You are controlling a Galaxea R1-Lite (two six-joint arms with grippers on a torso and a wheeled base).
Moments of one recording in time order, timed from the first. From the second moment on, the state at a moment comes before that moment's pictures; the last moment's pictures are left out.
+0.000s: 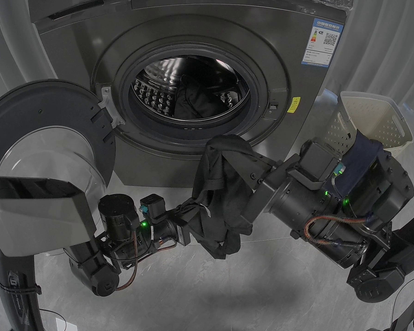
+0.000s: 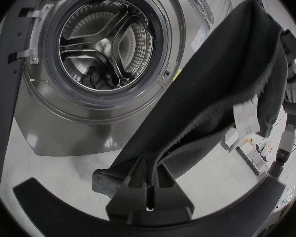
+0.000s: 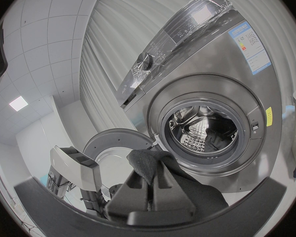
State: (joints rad) left arm -0.53 2.21 -0.59 -1.55 -0.21 -0.13; right arm 0.89 1.79 -0.67 -1.47 -0.04 0.20
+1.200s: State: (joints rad) left arm -0.54 1.61 -0.45 -1.46 0.07 -0.14; right arm 0.74 1.67 -0.51 -1.42 -0.02 0.14
